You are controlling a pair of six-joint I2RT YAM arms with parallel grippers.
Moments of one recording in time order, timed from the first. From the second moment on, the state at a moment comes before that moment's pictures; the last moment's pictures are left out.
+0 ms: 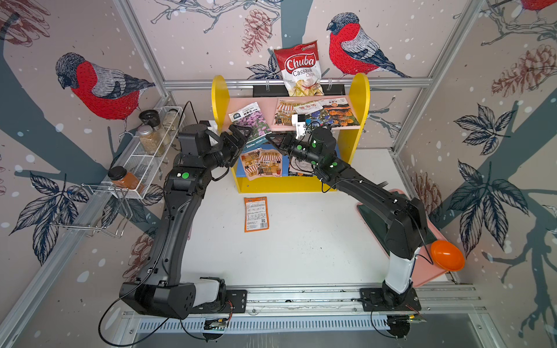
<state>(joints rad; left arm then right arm) -0.12 1.30 1.58 -0.55 0.45 -1.01 0.75 1.89 1.75 0.27 -0.43 1.07</state>
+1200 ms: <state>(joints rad) -0.11 0.99 1.59 -0.83 0.45 -0.39 1.08 1.17 0.89 0.17 0.11 0.89</state>
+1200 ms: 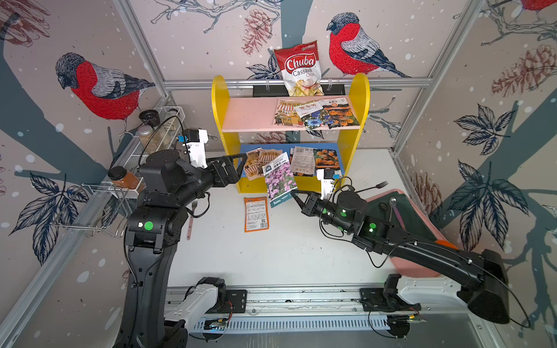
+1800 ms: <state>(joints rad) -0.13 0.86 1.38 -1.03 0.60 -0.16 1.13 1.34 0.61 0.41 0.26 1.08</state>
